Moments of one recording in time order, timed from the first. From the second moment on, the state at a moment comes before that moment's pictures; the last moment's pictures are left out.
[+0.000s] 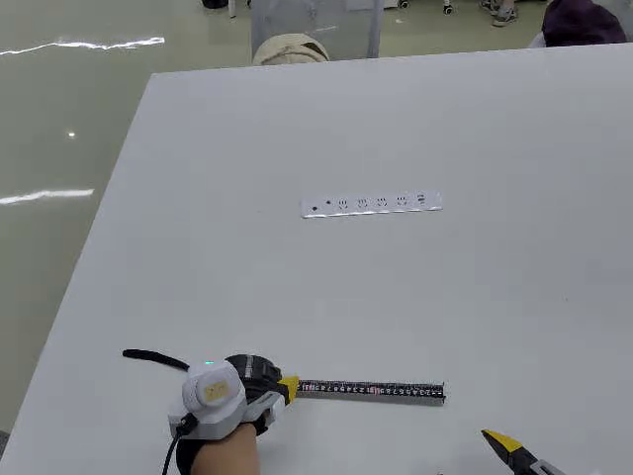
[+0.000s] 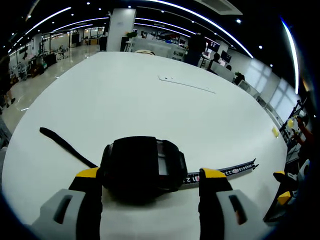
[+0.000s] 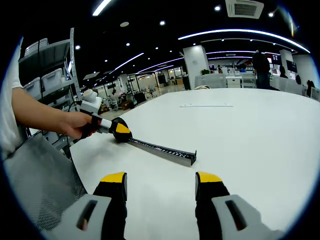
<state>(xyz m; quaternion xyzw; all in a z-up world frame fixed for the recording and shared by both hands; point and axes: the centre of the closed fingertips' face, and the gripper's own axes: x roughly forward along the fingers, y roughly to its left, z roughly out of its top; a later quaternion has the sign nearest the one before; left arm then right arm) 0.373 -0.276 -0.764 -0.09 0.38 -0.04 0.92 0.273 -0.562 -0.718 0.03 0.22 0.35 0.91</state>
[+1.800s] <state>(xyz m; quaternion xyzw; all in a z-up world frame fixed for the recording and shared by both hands) 0.375 -0.266 -0.769 -0.08 0.39 0.01 0.92 0.275 -0.555 -0.722 0.01 0.21 0.40 0.89</state>
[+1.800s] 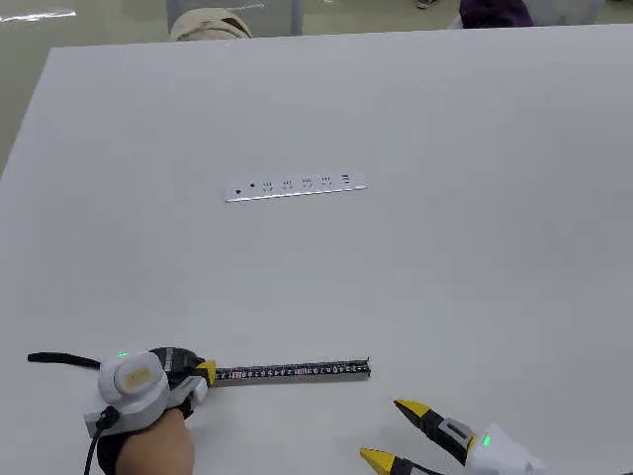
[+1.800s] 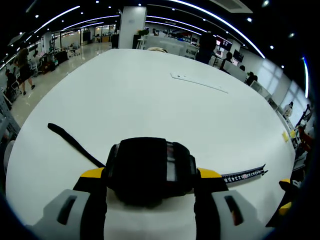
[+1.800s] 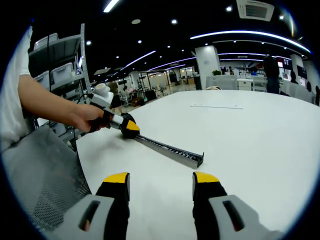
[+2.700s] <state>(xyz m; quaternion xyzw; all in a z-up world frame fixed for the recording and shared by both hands) 0.375 -0.266 -0.771 -0.08 0.40 0.00 0.91 0.322 -0.552 -0.730 -0.01 0.20 0.46 0.86</state>
